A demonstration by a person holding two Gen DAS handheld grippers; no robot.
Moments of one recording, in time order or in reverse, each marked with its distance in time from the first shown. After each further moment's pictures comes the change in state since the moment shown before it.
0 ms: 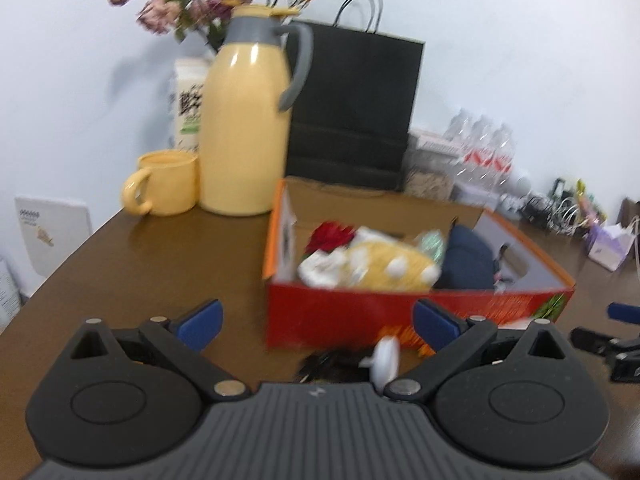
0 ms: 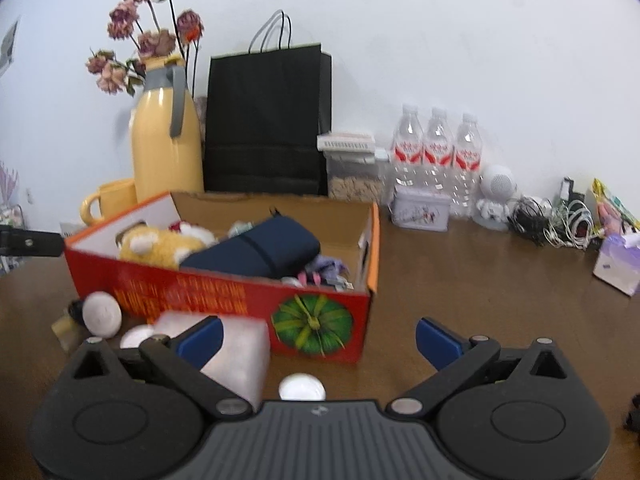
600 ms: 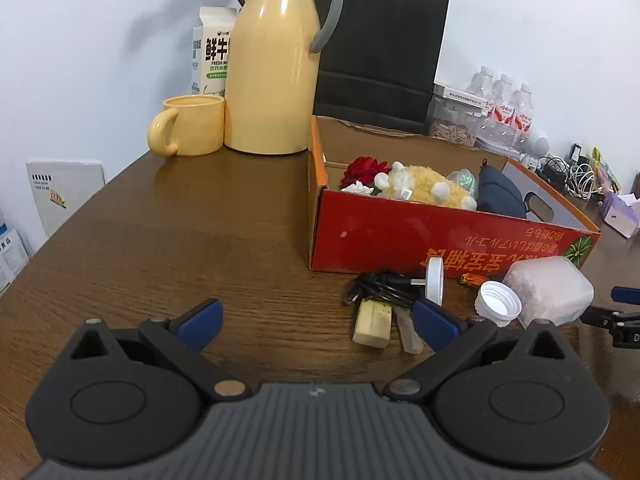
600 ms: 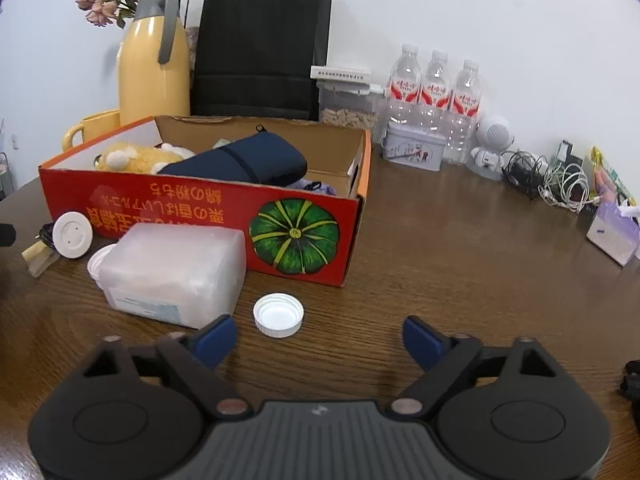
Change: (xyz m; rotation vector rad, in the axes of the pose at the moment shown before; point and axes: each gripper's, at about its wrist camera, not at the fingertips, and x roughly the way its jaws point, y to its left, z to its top) left arm 0.001 0.027 -0.033 -0.013 0.106 0.022; right arm 0.022 0.000 -0.026 -0.041 0.170 -0.043
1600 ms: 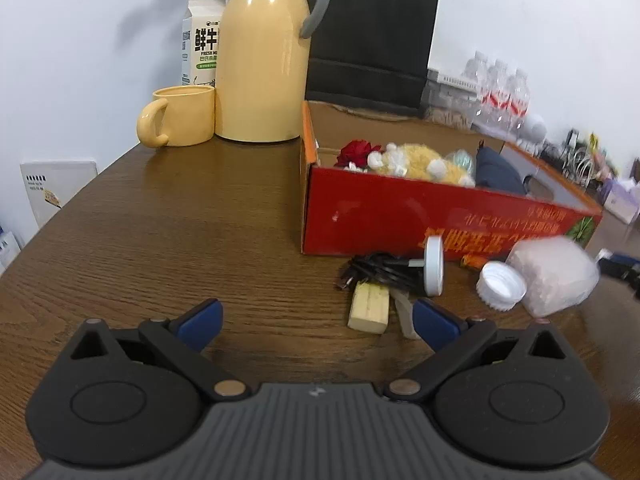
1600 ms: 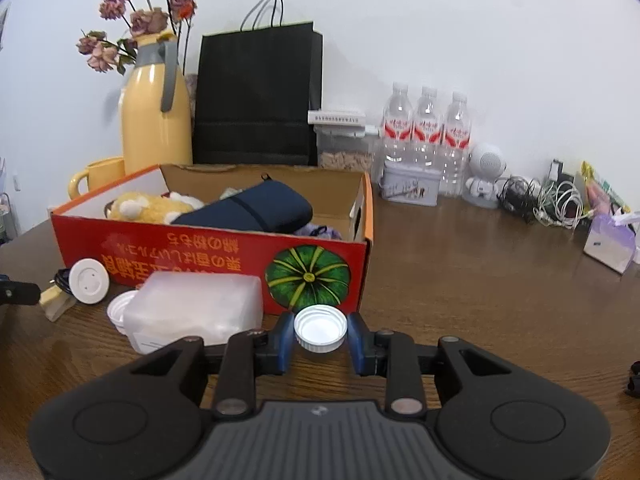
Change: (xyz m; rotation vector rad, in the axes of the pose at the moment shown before) left arm 0.012 -0.007 -0.009 0.045 0.029 0.007; right arm -0.019 0.008 0.002 0.047 -0.150 0.005
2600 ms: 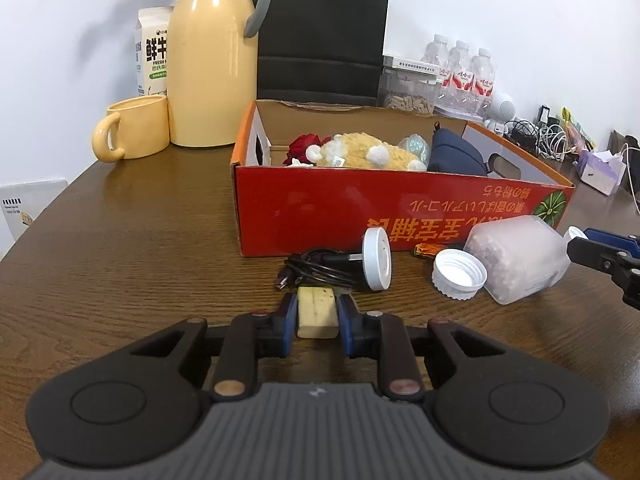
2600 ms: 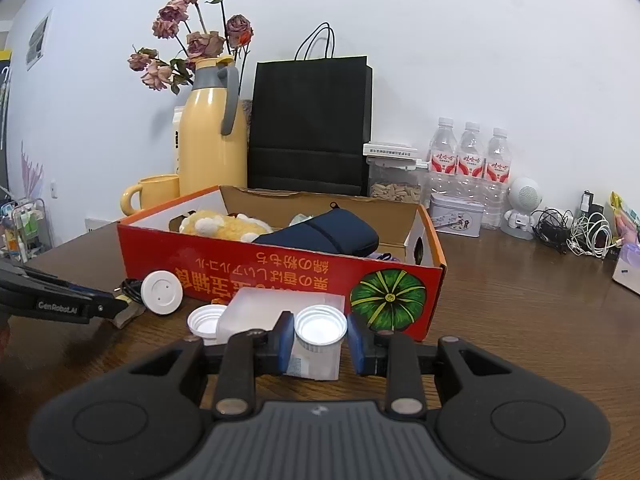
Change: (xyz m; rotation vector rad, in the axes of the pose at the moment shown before) left arm 0.003 -0.031 -0.001 0.074 -0.010 -0.066; right arm -0.026 0.039 -0.005 -0.039 -0.084 0.096
